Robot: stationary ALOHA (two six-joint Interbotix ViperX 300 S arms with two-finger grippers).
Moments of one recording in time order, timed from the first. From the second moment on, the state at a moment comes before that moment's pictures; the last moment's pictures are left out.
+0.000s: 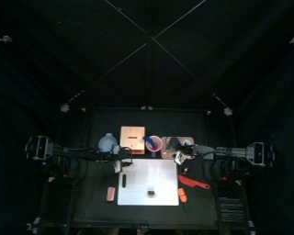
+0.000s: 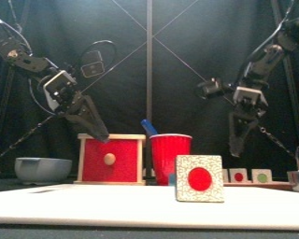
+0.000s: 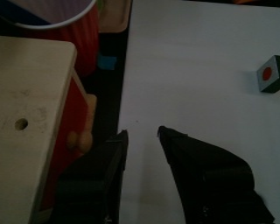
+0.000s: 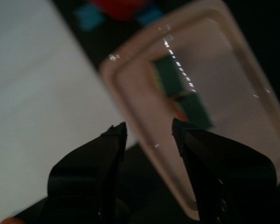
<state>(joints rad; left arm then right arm) 0.10 -0.17 0.97 -0.01 -0.18 0.01 -0.19 -0.29 0.86 -0.16 0.46 0.37</state>
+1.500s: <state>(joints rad) 0.10 -0.20 0.98 -0.01 -0.18 0.01 0.28 0.24 0.39 -0.10 0.50 0.38</state>
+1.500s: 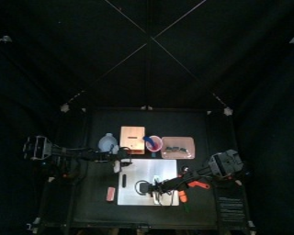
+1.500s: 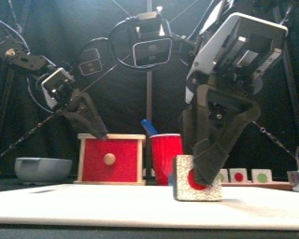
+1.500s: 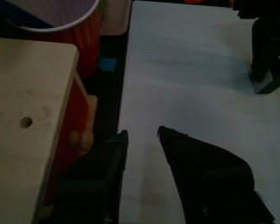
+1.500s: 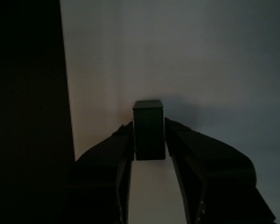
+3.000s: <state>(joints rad) 0.10 -0.21 0.98 0.00 -0.18 0.01 -0.58 -0.22 0.92 -0.28 0.50 0.37</state>
